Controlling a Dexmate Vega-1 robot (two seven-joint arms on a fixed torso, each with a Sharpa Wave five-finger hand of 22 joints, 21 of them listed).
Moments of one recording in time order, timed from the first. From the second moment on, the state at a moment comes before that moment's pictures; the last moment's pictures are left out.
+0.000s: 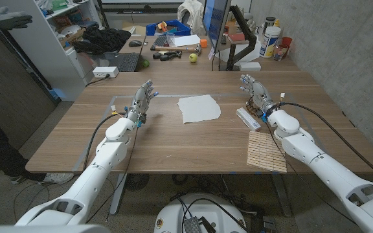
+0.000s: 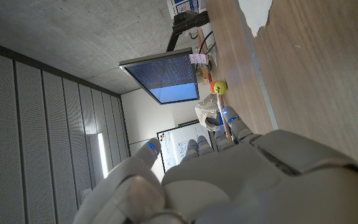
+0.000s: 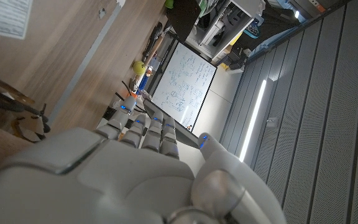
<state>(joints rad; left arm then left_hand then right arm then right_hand) 0.88 0.34 0.16 -1.28 -0.46 -0.22 -0.15 0.10 0.11 0.51 0.19 0.30 -0.14 -0.05 0.19 0.18 -0.14 -0.11 0.19 0.18 -0.17 -0.03 0.19 0.19 -0.17 -0.03 0.81 0.18 -0.78 -0.56 -0.43 -1.30 0.49 0.33 0.02 0.09 0.11 0.44 0.13 0.19 0.16 -0.01 0.18 0.18 0.18 0.00 0.20 0.18 0.03 -0.03 0.19 0.18 -0.03 -0.03 0.70 0.17</state>
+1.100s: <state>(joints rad) 0.88 0.32 0.14 -1.31 -0.41 -0.20 -0.16 0.10 0.11 0.51 0.18 0.30 -0.14 -0.05 0.19 0.18 -0.14 -0.11 0.19 0.18 -0.17 -0.03 0.19 0.19 -0.17 -0.03 0.81 0.18 -0.76 -0.62 -0.47 -1.33 0.30 0.40 0.01 0.11 0.12 0.44 0.13 0.19 0.17 -0.02 0.18 0.18 0.18 0.00 0.20 0.18 0.03 -0.03 0.19 0.18 -0.03 -0.03 0.69 0.17</state>
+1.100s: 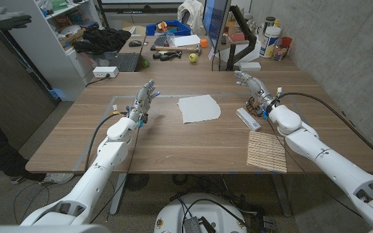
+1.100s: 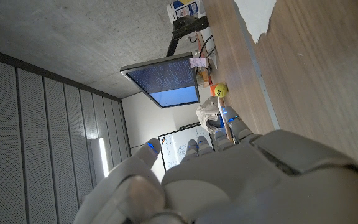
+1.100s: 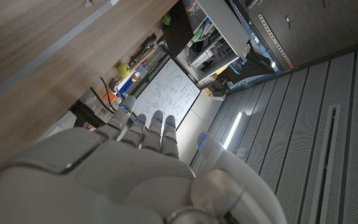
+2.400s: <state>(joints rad) 0.88 0.32 0.13 -1.30 -0.39 -0.21 -0.18 0.09 0.10 0.52 0.19 0.30 -0.14 -0.05 0.19 0.18 -0.14 -0.11 0.19 0.18 -0.17 -0.03 0.19 0.19 -0.17 -0.03 0.81 0.18 -0.72 -0.67 -0.51 -1.41 0.07 0.42 -0.01 0.12 0.12 0.44 0.13 0.19 0.17 -0.02 0.18 0.18 0.17 -0.01 0.20 0.18 0.01 -0.04 0.19 0.18 -0.04 -0.04 0.67 0.17</state>
